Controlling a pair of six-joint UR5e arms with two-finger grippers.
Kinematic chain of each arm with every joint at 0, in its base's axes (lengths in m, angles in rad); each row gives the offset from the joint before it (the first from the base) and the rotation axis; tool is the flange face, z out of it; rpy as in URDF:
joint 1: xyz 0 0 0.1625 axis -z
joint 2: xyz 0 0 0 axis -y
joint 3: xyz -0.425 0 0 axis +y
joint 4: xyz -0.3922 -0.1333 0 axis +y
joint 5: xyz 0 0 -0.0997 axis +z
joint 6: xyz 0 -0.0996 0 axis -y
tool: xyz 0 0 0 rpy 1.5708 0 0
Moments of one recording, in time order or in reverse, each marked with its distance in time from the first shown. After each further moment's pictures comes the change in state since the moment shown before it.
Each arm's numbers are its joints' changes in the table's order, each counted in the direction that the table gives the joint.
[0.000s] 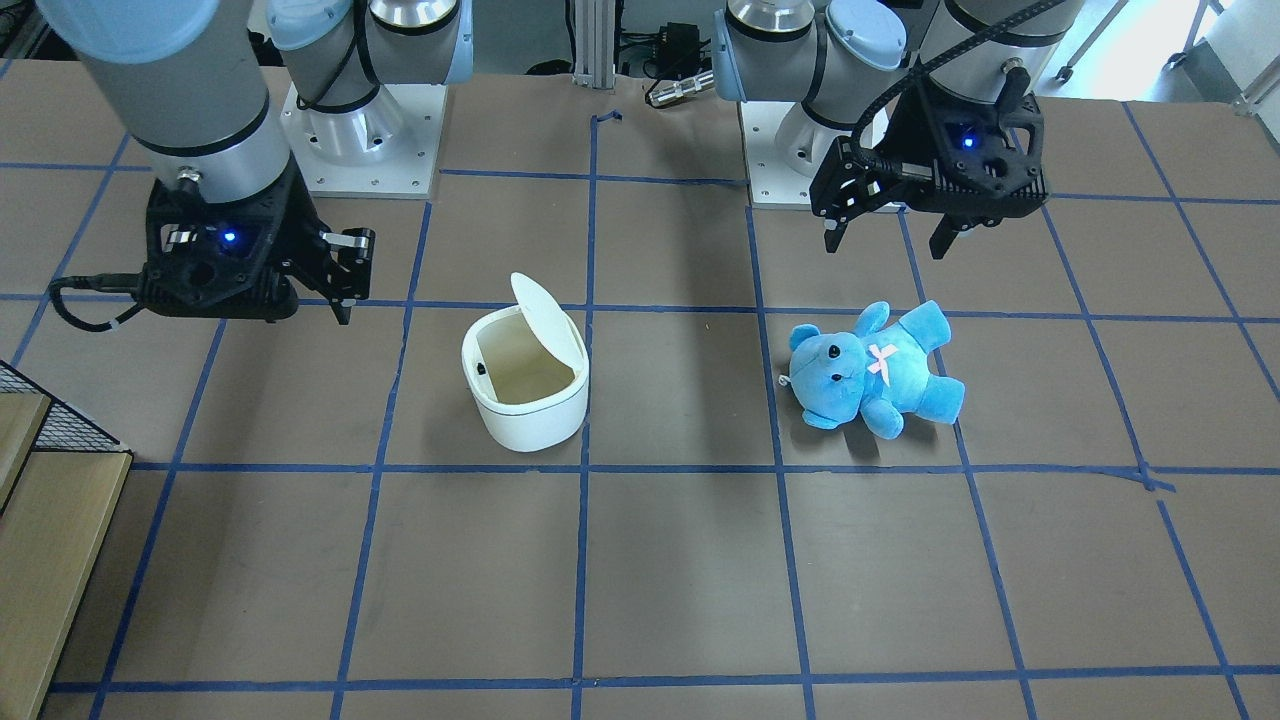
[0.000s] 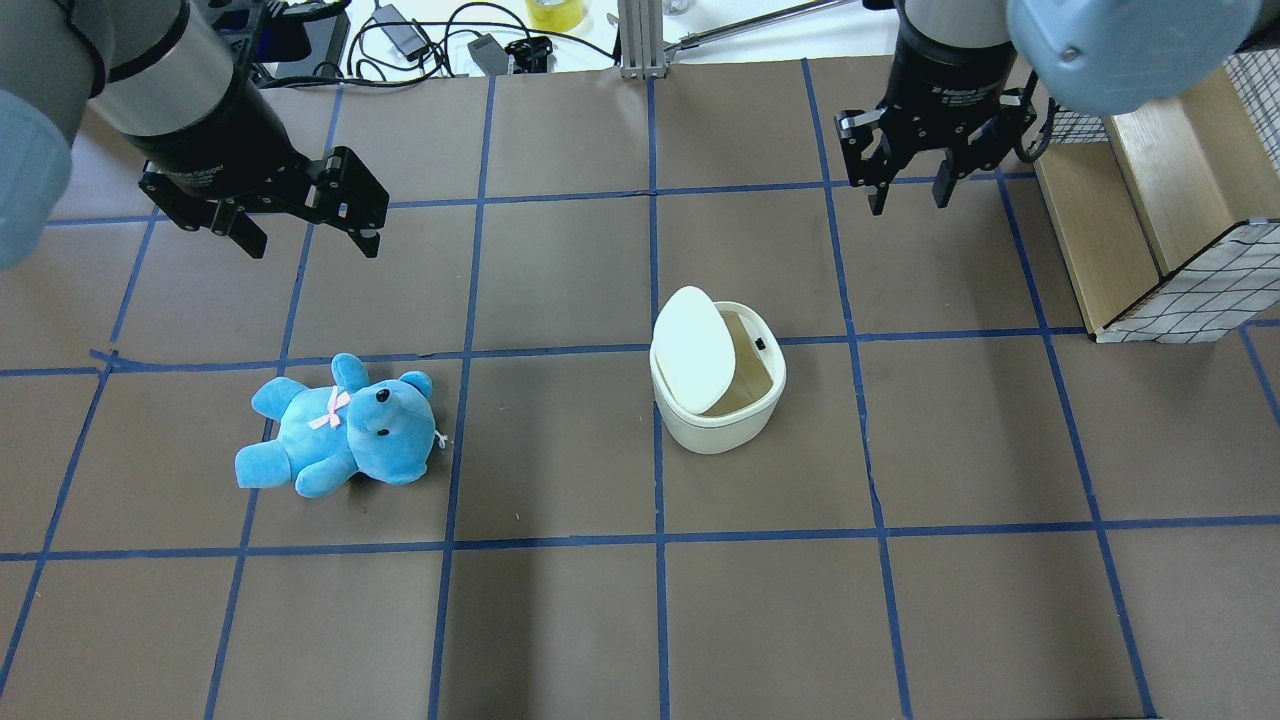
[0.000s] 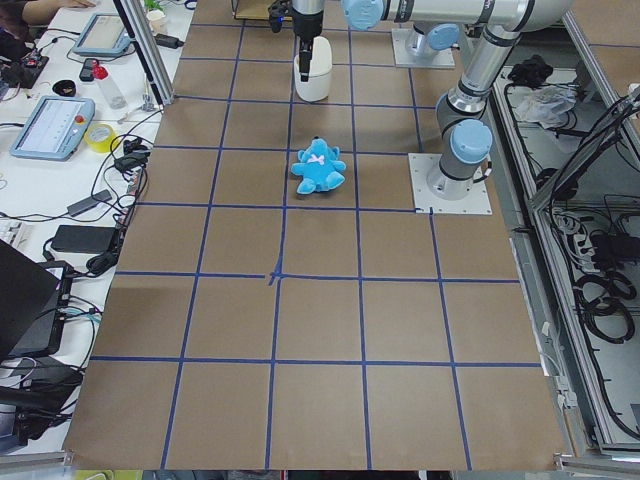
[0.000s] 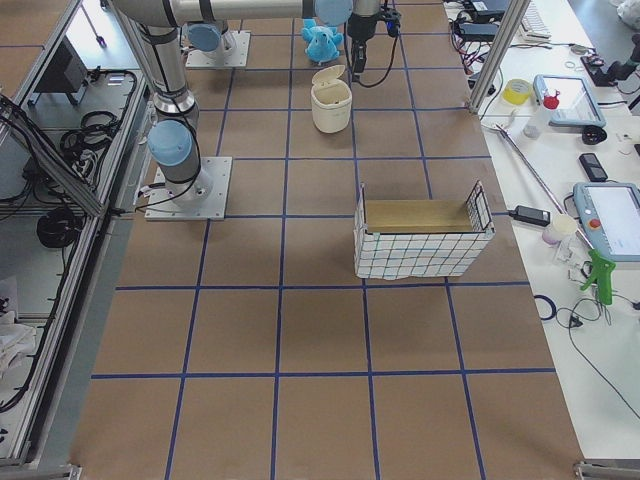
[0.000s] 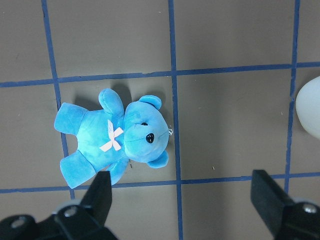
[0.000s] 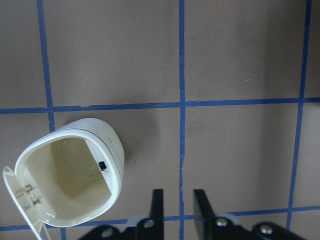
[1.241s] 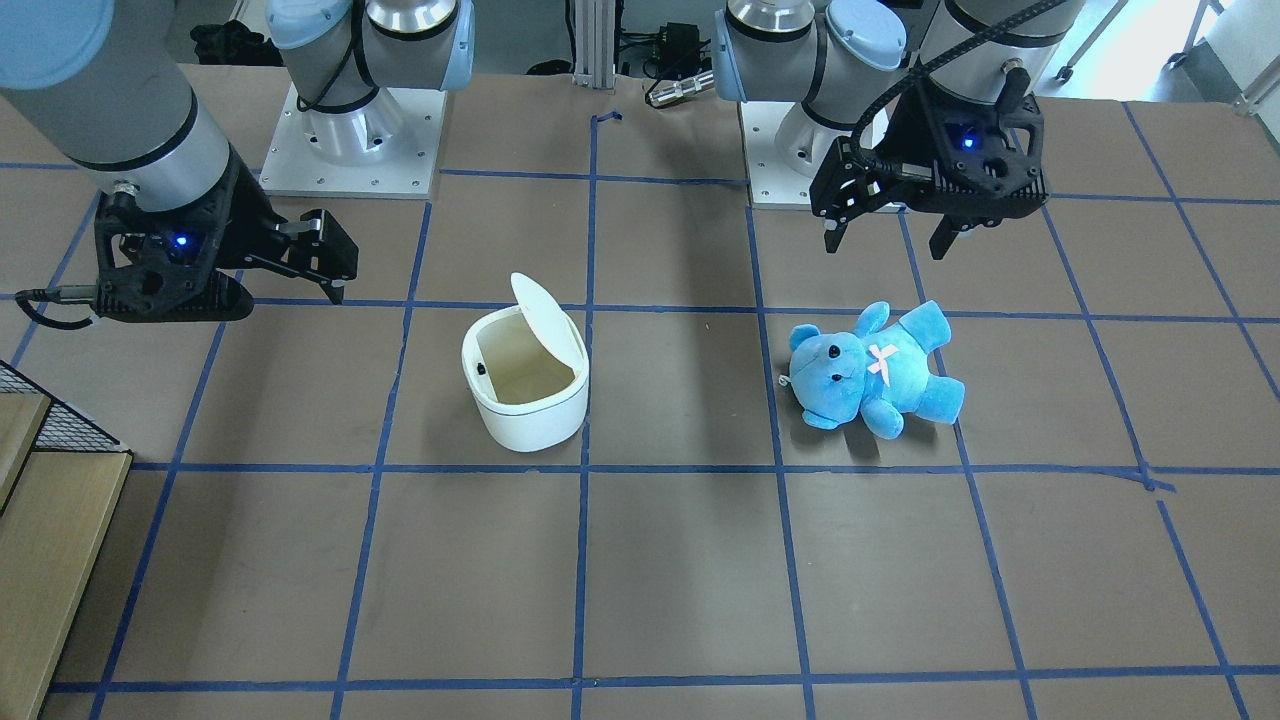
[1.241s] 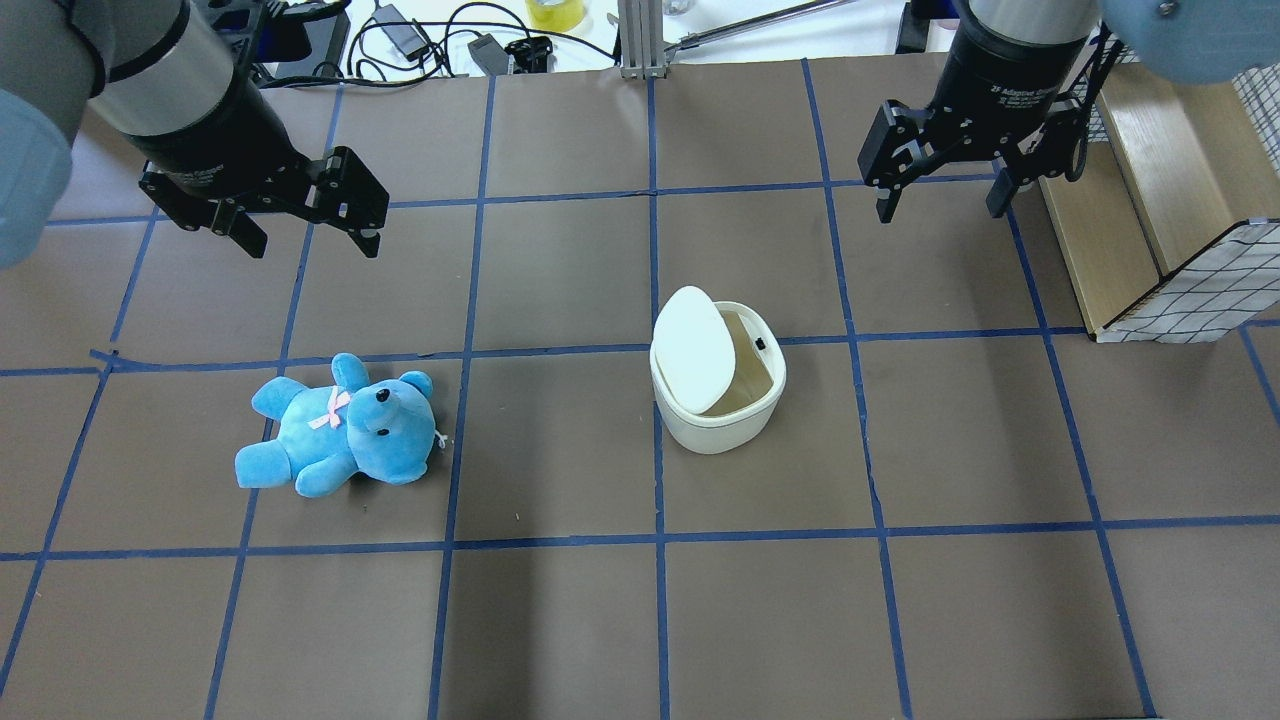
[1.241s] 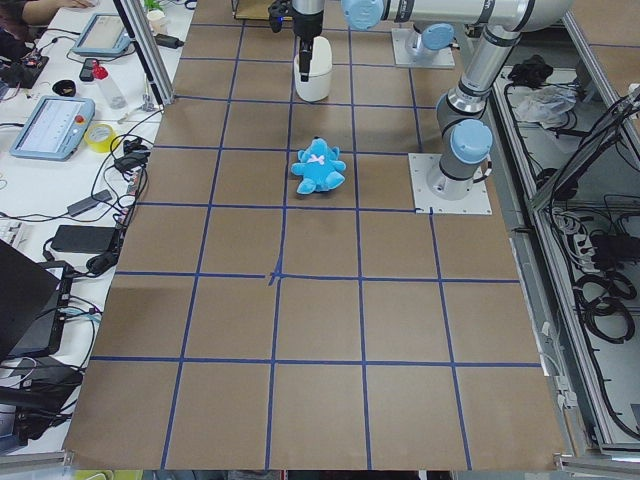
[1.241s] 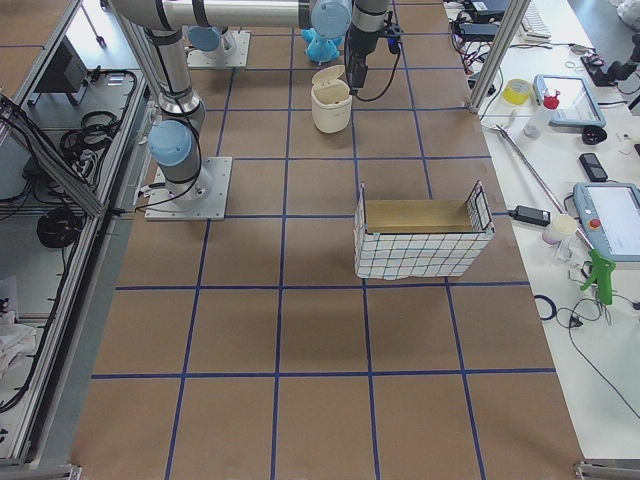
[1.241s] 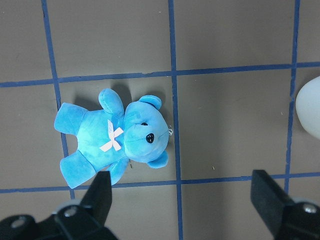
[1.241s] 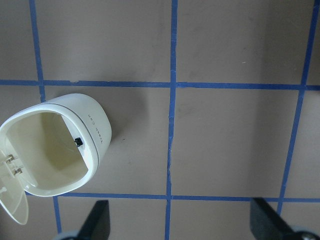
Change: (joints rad) left arm 0.000 0.000 0.000 0.000 0.000 0.001; right arm 0.061 -0.015 0.003 -0.106 -0.095 -0.030
